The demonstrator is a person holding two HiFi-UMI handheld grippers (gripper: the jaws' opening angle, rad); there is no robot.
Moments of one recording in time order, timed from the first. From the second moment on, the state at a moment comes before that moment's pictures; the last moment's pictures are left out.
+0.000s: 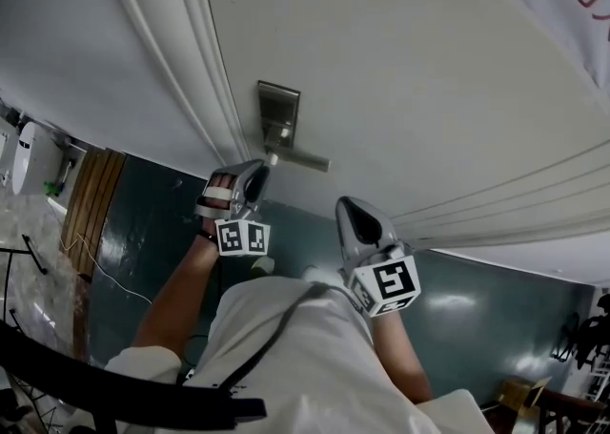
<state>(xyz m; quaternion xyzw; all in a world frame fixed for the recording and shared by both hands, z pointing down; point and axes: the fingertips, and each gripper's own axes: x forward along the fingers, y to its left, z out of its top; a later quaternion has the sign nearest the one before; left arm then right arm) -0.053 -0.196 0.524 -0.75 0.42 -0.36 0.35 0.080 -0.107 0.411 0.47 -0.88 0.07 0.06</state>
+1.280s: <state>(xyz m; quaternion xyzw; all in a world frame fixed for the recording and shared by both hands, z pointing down) -0.033 -0.224 0.533 -0.68 0.43 -0.41 0.44 0.096 -0.118 0.417 0.48 -0.87 0.09 0.05</state>
